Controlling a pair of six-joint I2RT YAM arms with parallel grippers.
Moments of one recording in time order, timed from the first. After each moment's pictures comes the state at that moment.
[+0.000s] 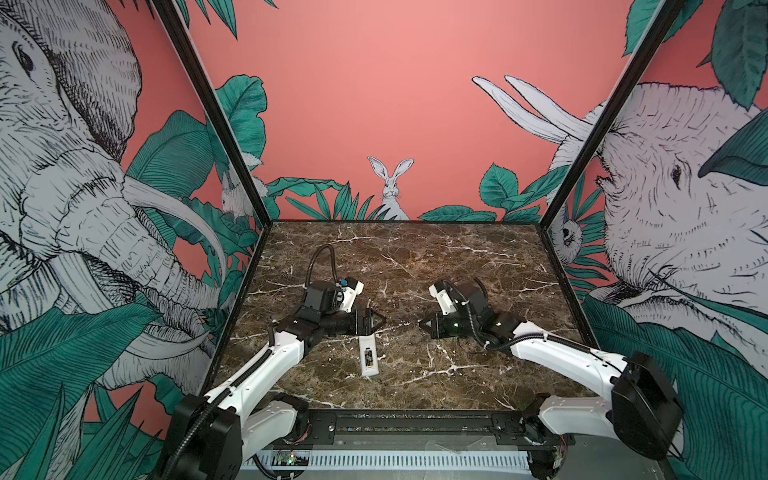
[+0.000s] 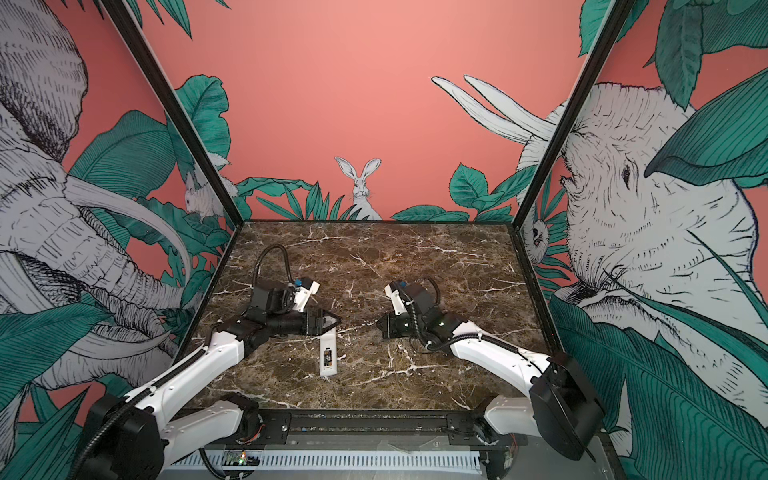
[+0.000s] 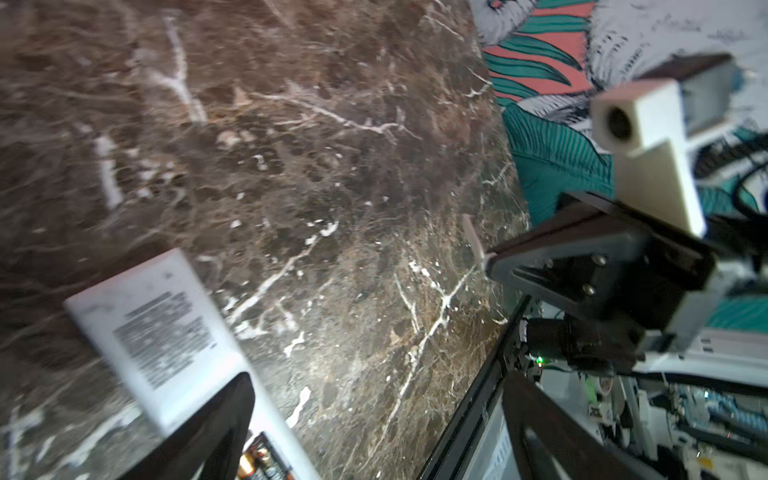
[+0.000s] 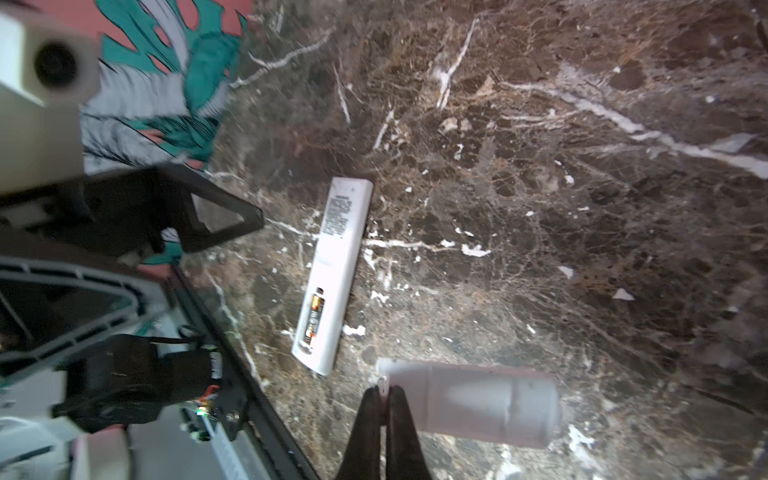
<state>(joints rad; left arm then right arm) -0.43 1.06 0.60 -0.26 0.67 -0.40 0.71 1.25 0.71 -0.15 -0.38 0.65</state>
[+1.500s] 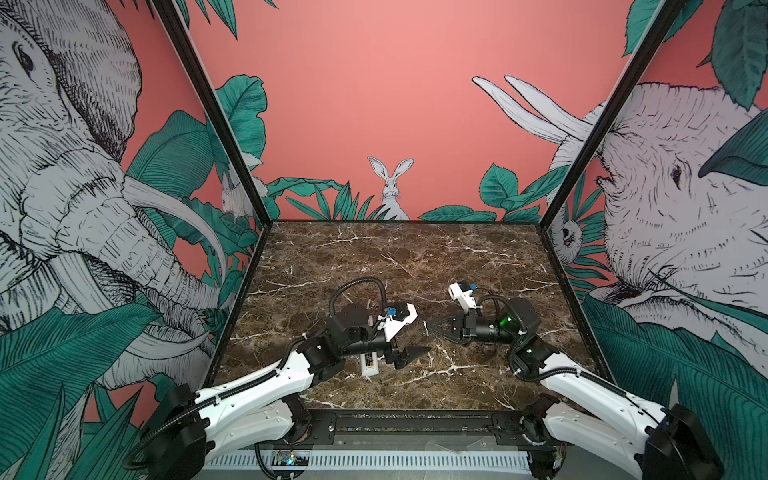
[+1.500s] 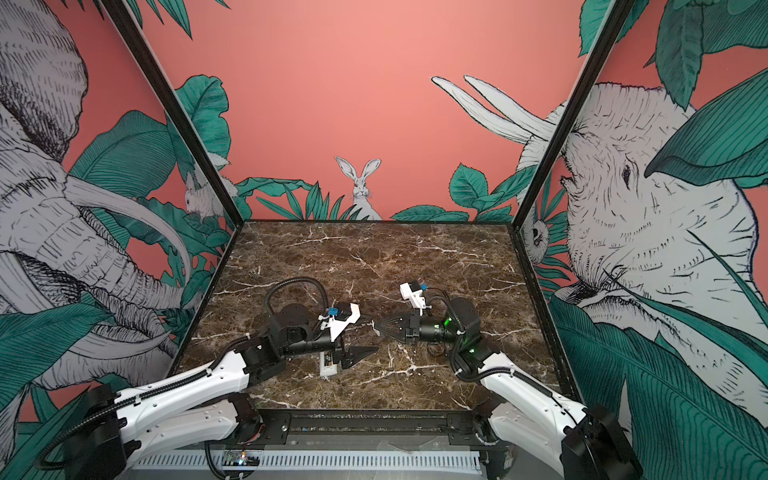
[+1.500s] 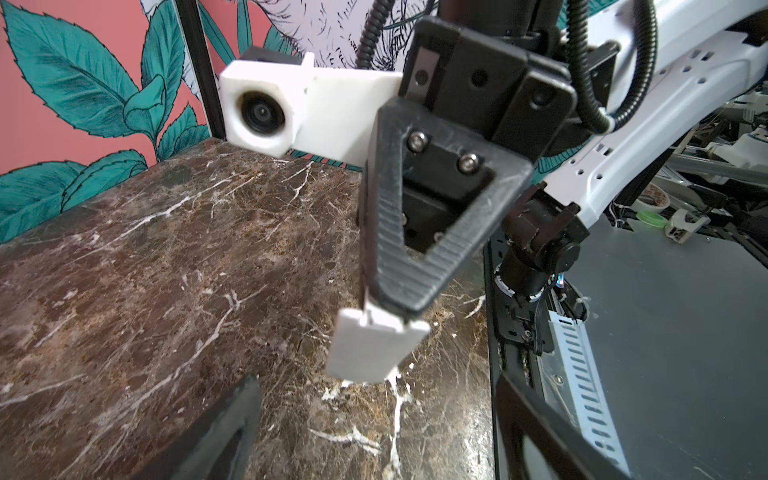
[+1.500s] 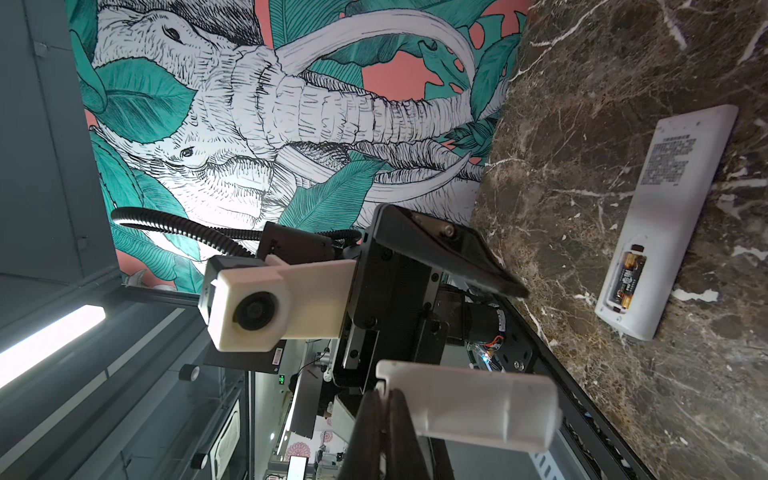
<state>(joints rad) -0.94 1.02 0.56 0.23 0.46 0.03 0.61 0.95 0.44 0.53 -0.92 1.38</state>
